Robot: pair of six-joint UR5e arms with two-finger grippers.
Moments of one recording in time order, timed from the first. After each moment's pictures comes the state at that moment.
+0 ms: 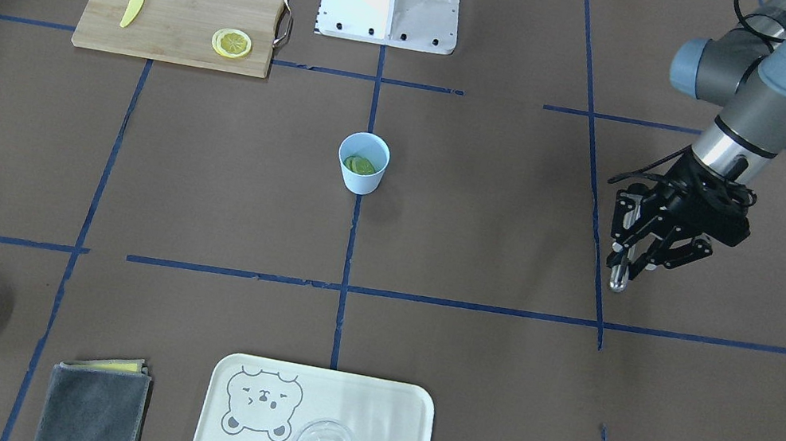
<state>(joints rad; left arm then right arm) -0.85 -1.81 -1.78 -2.29 -1.86 -0.69 1.41 -1.58 1.78 -1.60 2.27 -0.05</state>
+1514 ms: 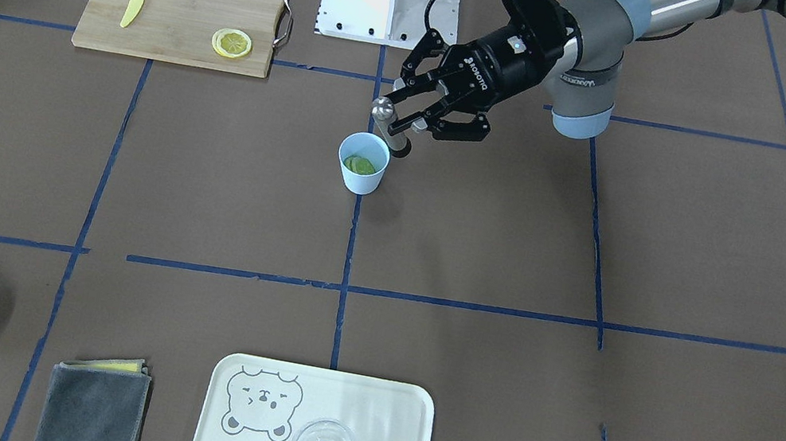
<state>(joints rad) -0.46 -2.11 -1.53 -3.21 -1.32 -0.52 1.51 -1.63 1.77 -1.61 2.27 -0.06</state>
